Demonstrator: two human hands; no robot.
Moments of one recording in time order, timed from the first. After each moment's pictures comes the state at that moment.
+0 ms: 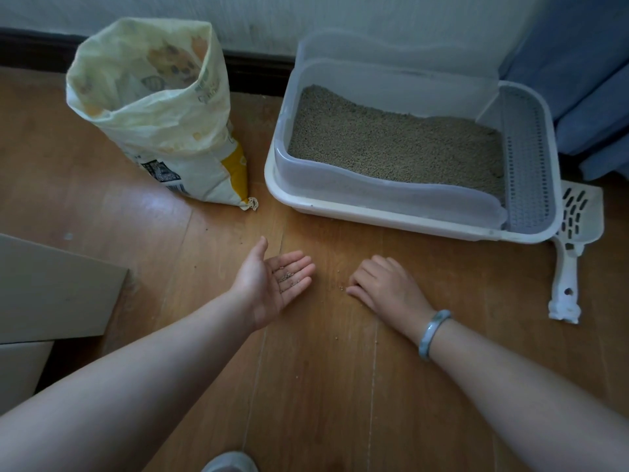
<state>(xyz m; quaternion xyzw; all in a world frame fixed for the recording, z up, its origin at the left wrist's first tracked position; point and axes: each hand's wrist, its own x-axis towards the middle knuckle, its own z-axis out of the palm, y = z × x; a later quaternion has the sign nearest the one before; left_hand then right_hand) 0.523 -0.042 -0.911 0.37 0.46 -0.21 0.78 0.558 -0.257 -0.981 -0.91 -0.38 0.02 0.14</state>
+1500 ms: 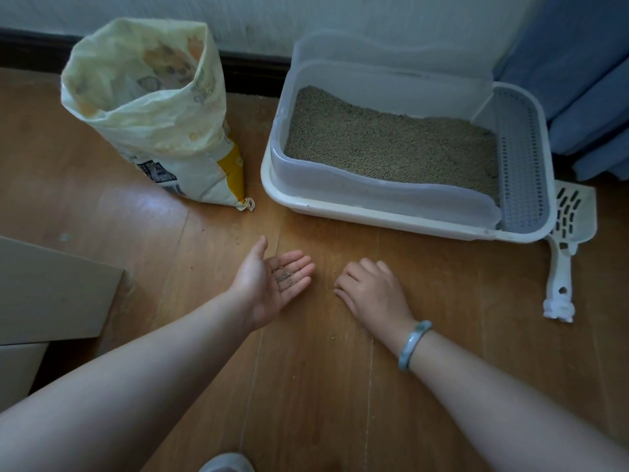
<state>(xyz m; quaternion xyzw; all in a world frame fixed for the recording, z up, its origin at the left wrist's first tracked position) 0.526 -0.046 -0.911 0.37 0.46 -0.21 0.78 0.542 -0.235 -0.977 -0.93 -0.34 -0.03 0.12</state>
